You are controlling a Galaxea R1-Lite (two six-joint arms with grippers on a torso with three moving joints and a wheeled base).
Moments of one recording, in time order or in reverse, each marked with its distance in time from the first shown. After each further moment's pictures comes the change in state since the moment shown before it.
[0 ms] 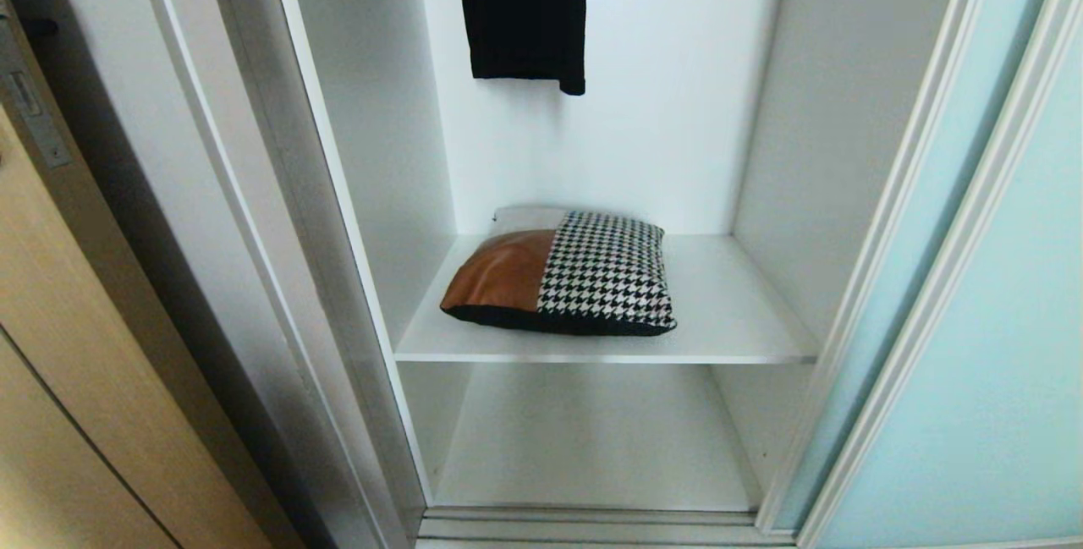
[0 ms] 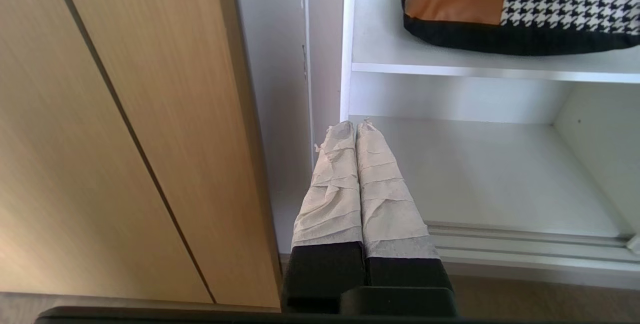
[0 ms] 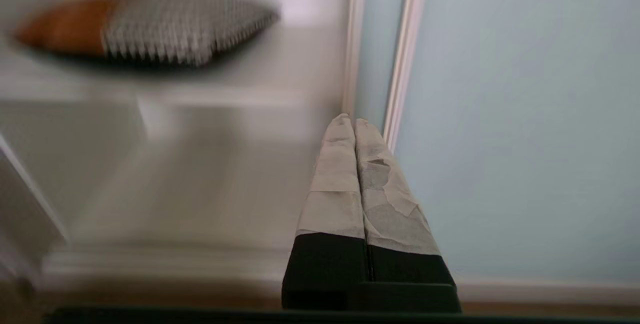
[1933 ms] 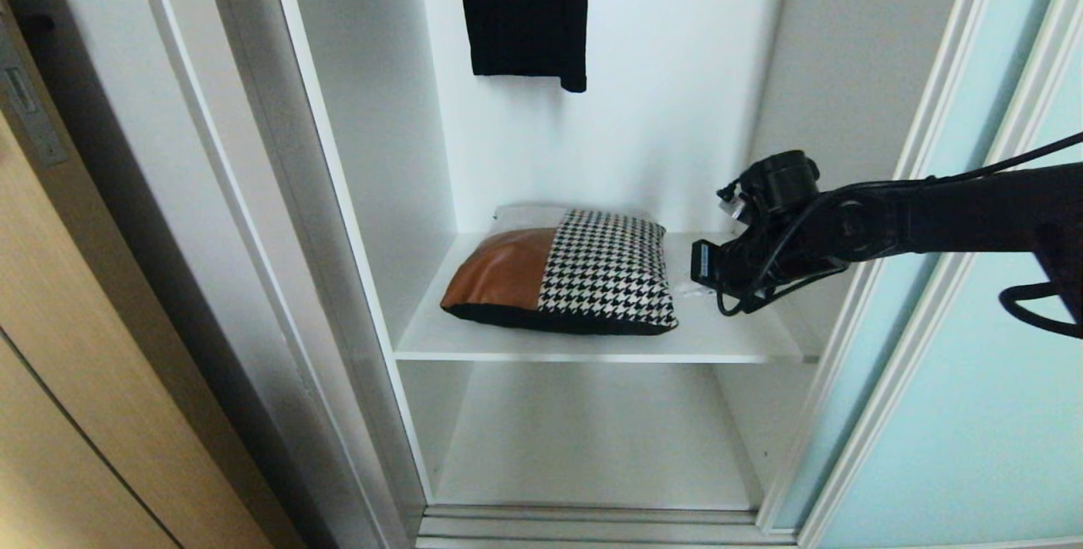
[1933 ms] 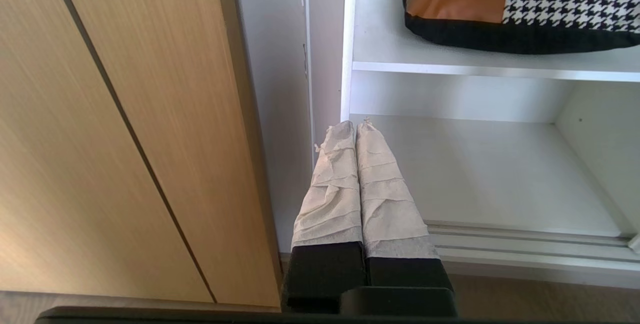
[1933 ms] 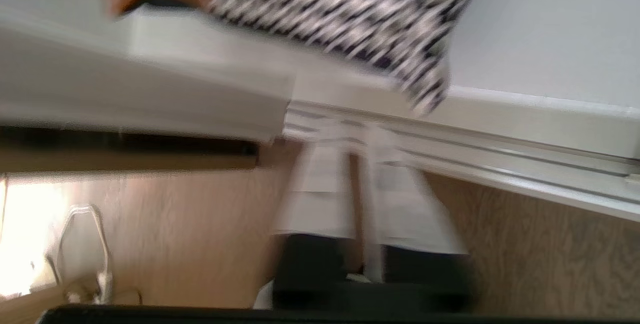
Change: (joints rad) left arm 0.000 0.000 0.000 0.000 0.000 0.000; right arm 0.255 2.190 -1.578 0.182 0.333 0.443
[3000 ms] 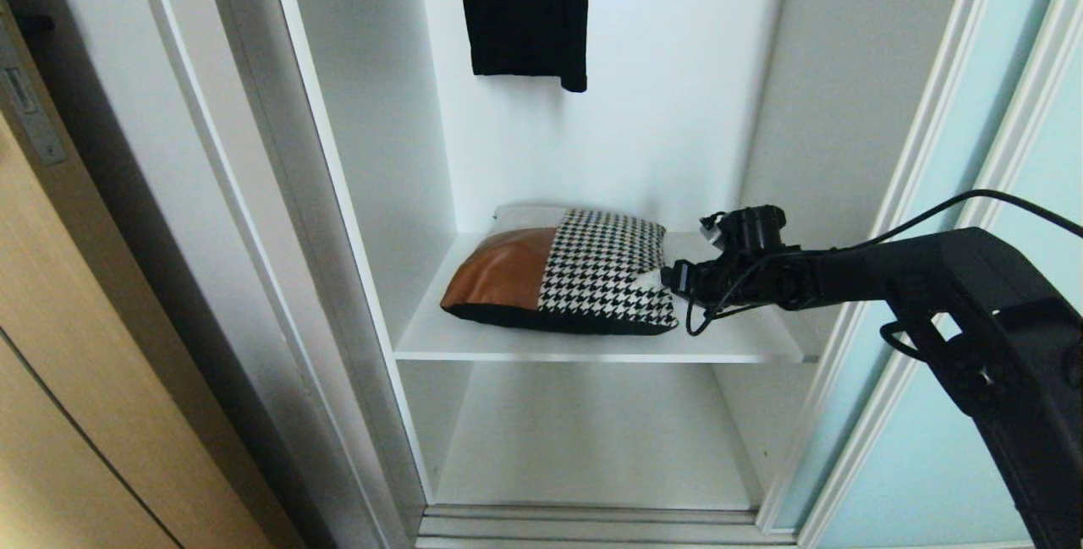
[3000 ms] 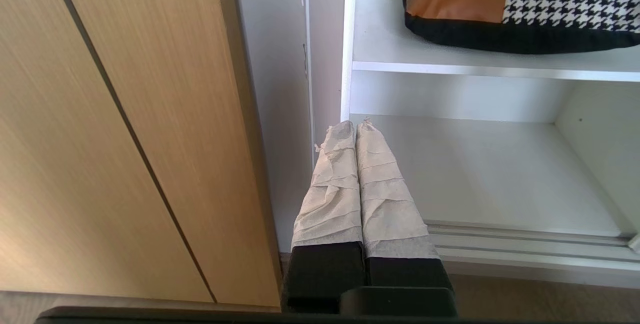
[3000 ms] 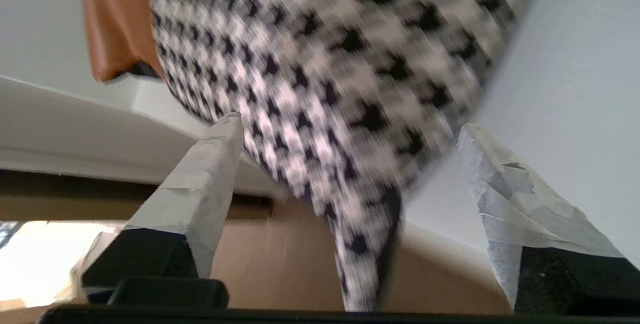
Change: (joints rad) left arm 0.000 0.000 0.000 0.000 0.000 0.000; right arm -0.061 0.329 -0.161 -0.362 0.169 0.013
